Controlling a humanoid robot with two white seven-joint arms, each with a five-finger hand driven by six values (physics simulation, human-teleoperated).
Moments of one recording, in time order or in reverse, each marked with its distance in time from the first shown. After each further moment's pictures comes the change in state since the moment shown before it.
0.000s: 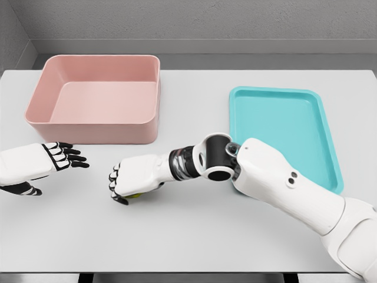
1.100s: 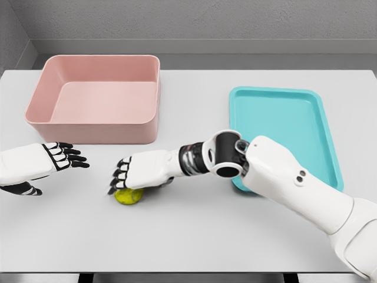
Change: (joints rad) left arm 0.000 -0.001 0.000 0.000 0.000 0.000 0.000; right arm 0.002 -0.043 -0.022 0.008 -0.002 0.006 0.000
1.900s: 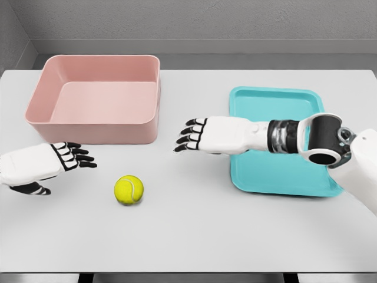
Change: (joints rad) left arm -0.011 -0.065 0.000 -0.005 -0.037 0.000 0.000; right arm 0.166 -0.357 -0.400 -0.237 -0.026 -0.084 0.000
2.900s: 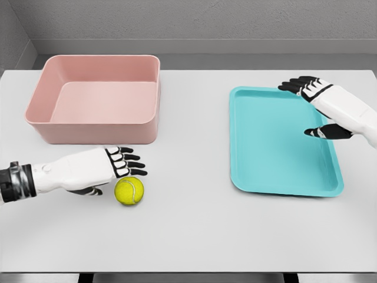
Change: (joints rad) left arm -0.117 -0.237 -0.108 -0.037 -0.126 0.000 -0.032; right arm 0.445 0.065 -0.782 0.035 -0.269 -0.011 0.000
